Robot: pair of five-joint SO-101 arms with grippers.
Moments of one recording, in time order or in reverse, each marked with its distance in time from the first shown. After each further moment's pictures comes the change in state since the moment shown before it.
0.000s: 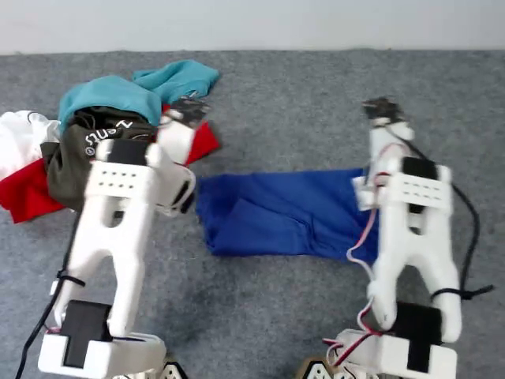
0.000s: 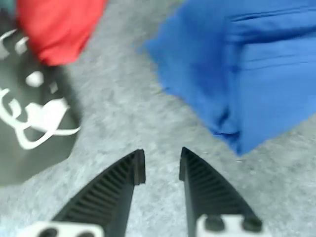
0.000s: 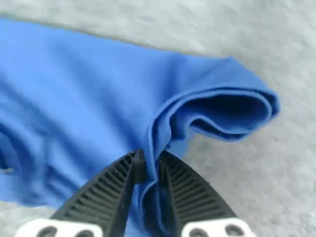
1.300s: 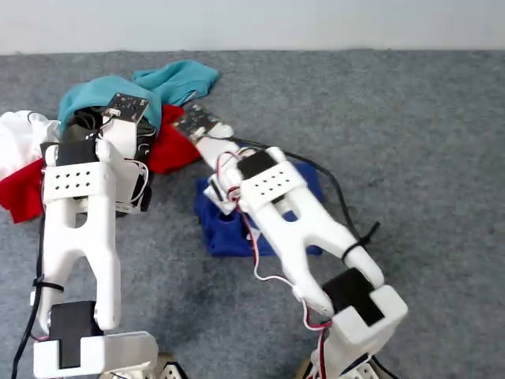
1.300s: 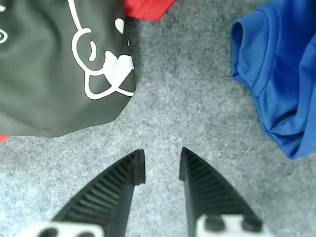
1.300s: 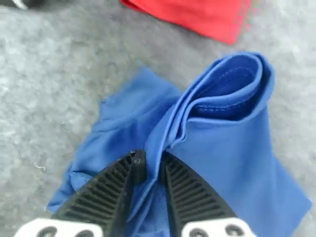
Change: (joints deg) left arm -11.4 0.0 0.0 0.7 0.2; right arm -40.2 18.6 -18.1 -3.0 -8.1
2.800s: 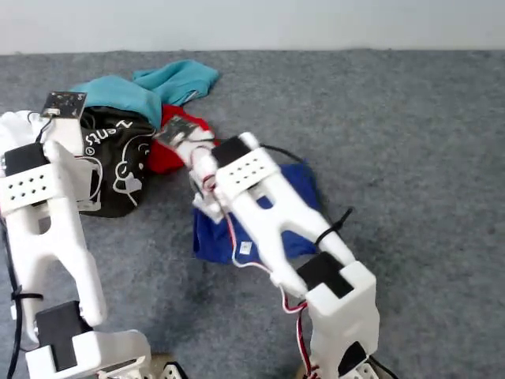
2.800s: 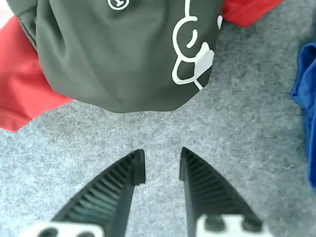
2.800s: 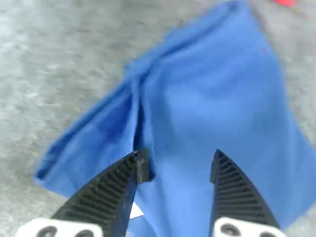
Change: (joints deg) left arm -12.8 0.0 -3.7 0.3 0.1; right arm -3.9 10.5 -18.9 21.2 0.0
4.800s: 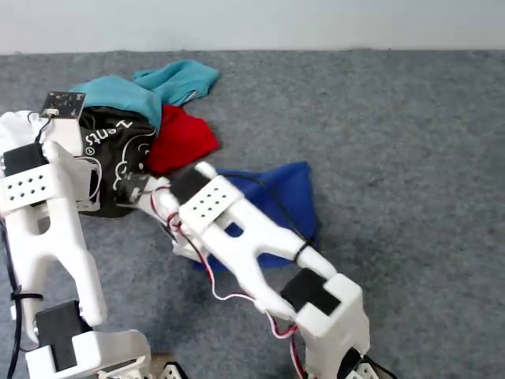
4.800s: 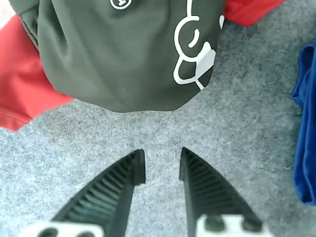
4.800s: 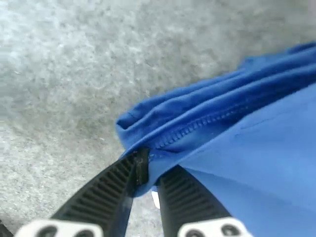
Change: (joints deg) left arm -0.1 0.0 0.0 0.0 0.0; right arm -11.1 0.4 3.3 6.7 7.8
